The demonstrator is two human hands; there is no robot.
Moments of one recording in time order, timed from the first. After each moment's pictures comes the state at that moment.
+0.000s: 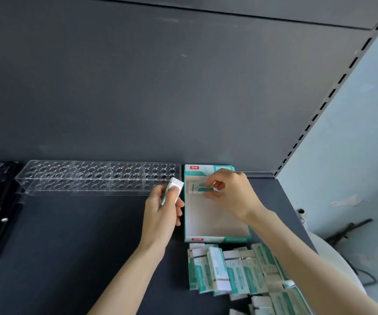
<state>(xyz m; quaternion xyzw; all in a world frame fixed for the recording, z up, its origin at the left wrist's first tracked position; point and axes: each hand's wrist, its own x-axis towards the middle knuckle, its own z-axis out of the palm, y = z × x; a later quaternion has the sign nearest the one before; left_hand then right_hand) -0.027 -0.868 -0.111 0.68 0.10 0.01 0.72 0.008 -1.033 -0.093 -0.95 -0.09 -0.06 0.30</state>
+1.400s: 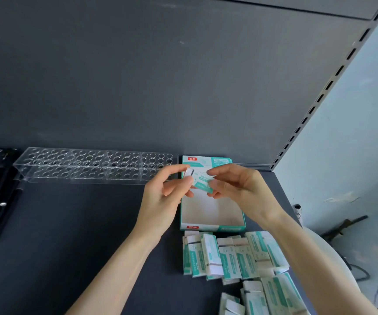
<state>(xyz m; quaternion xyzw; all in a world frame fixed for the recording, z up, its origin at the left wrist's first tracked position) -0.039 -0.867 -0.097 0.65 -0.06 0.02 0.76 -0.037 -1.041 -0.064 -0.76 -0.05 0.04 0.64</state>
